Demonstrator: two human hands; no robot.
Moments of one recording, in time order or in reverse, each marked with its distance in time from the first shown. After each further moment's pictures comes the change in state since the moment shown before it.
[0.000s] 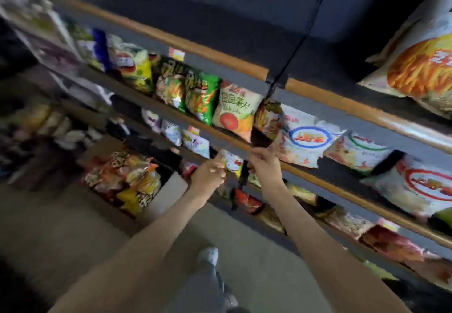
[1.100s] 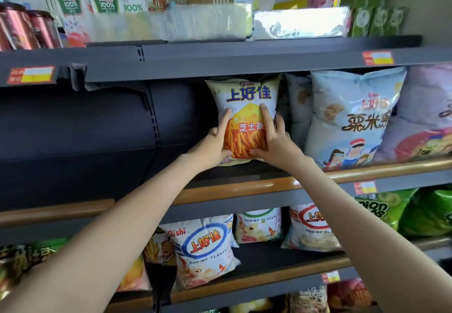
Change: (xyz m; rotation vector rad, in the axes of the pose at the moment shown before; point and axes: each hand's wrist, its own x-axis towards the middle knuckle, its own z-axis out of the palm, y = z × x) left_hand 0.093 0.263 0.295 1.075 -0.461 1.344; right_hand 0.079 -0.090 -0.321 -0.786 0.773 -0.445
